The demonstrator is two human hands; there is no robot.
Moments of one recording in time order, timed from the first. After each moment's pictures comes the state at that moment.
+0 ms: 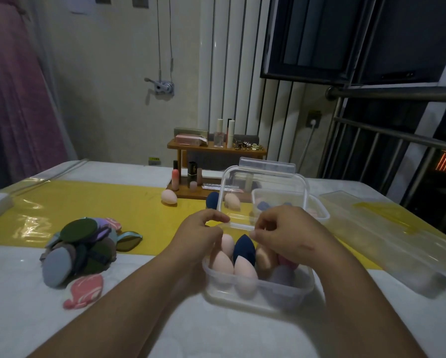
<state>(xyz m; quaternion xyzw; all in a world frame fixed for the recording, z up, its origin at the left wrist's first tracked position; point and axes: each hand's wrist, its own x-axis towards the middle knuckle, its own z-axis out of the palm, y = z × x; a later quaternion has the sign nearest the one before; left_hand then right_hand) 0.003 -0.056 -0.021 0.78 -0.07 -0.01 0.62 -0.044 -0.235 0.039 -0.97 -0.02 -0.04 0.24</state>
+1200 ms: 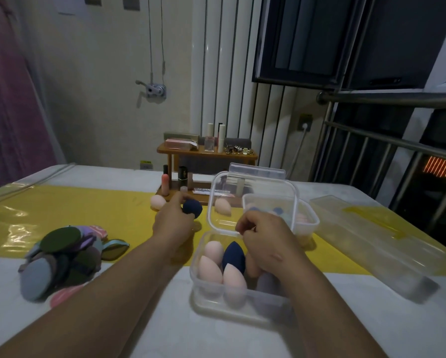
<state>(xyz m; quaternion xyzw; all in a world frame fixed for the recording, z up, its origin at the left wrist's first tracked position) 0.082 -0.047 -0.036 0.85 0.00 0.13 0.51 -0.024 -0.223 0.014 -0.94 -0.01 -0.11 0.32</state>
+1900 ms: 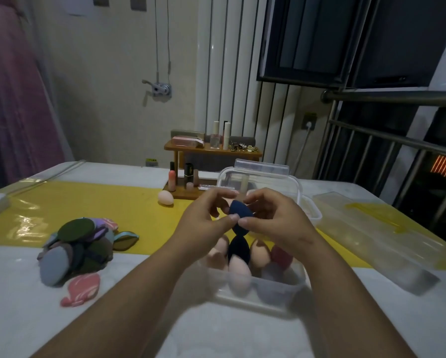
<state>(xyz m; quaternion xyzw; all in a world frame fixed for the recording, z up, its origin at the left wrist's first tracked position) -0.013 -0.064 0.005 0.77 -0.23 0.12 0.58 -0.028 -0.245 0.023 -0.85 -0.13 -0.10 0.51</state>
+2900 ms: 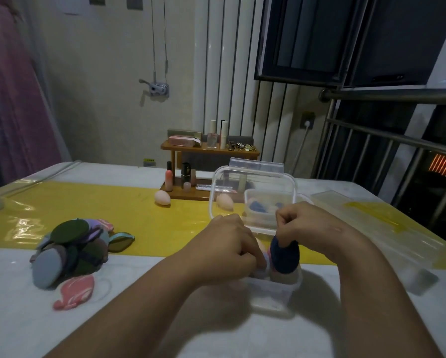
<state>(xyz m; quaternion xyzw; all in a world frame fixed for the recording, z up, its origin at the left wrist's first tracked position) -0.033 -0.084 0.011 0.87 -0.41 0.06 0.25 -0.042 -0.277 0.048 -0.92 -0.04 0.02 0.38</state>
